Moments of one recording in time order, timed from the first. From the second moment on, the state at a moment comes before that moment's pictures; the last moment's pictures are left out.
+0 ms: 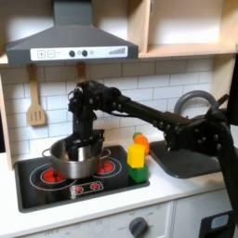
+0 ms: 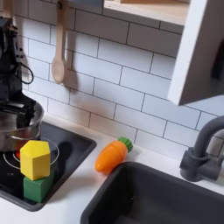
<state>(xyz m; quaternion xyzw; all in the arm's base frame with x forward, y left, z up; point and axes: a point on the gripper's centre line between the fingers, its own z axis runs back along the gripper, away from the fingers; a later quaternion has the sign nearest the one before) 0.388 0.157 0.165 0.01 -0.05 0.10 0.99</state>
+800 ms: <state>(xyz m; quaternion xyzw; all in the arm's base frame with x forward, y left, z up) 0.381 0.132 0.166 0.00 -0.04 0.09 0.99</state>
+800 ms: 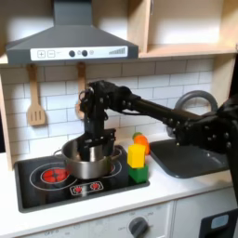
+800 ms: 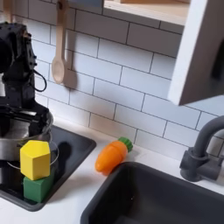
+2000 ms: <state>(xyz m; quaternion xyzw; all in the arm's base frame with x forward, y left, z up) 0.383 0.124 0.188 -0.03 -0.05 0.07 1.00</state>
